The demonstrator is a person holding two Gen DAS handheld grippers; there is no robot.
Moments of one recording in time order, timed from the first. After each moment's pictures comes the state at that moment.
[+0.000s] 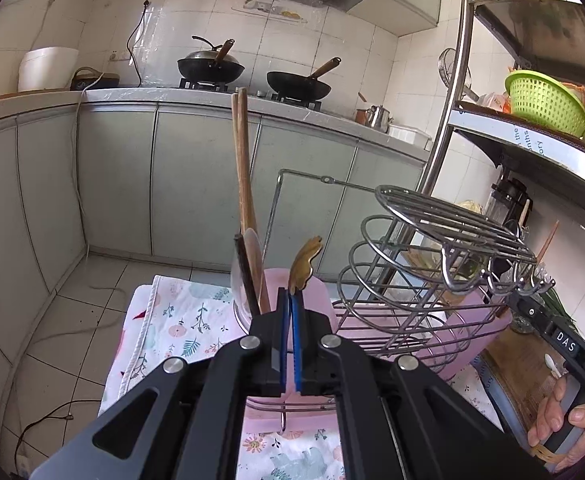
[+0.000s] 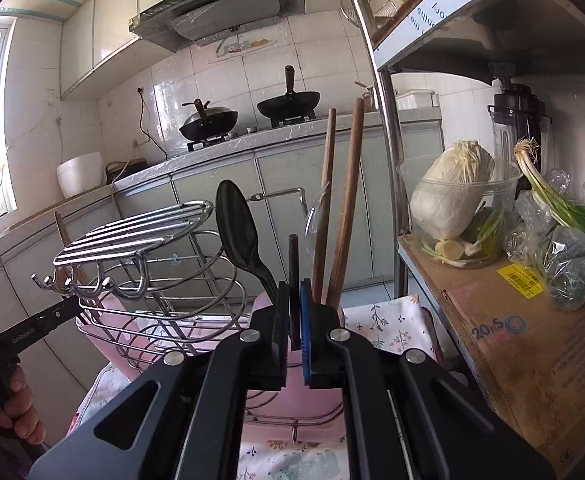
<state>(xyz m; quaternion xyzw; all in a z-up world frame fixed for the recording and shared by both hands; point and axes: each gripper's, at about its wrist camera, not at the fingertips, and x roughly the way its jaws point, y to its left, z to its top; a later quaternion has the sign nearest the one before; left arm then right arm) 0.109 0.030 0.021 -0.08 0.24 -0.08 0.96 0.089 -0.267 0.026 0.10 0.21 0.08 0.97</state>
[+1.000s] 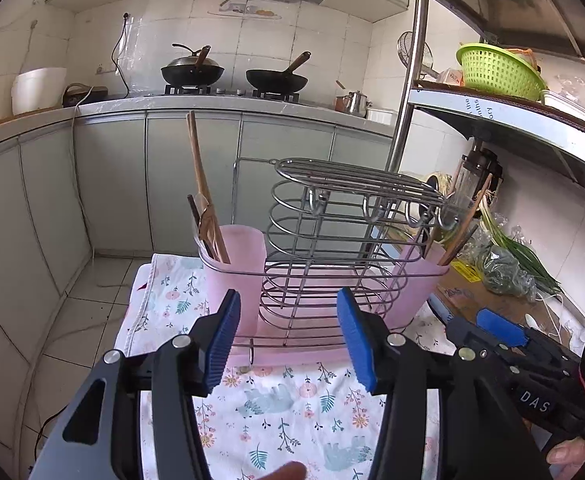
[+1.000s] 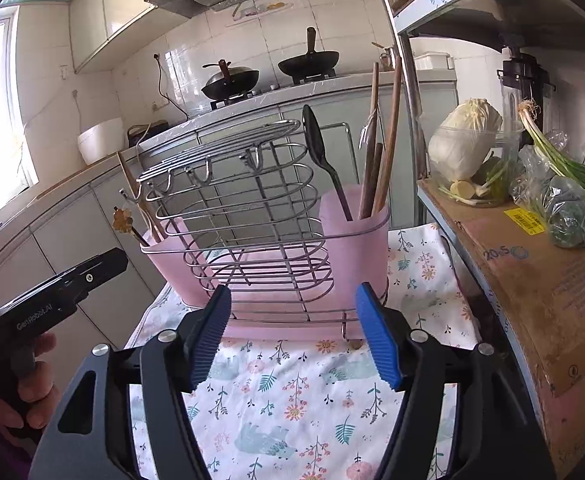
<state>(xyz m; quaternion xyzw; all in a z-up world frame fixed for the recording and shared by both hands) 0.018 -0.010 0.039 -0.05 0.25 -0.09 0.96 0.012 -0.234 0.021 0.10 0.27 0.11 0.95</state>
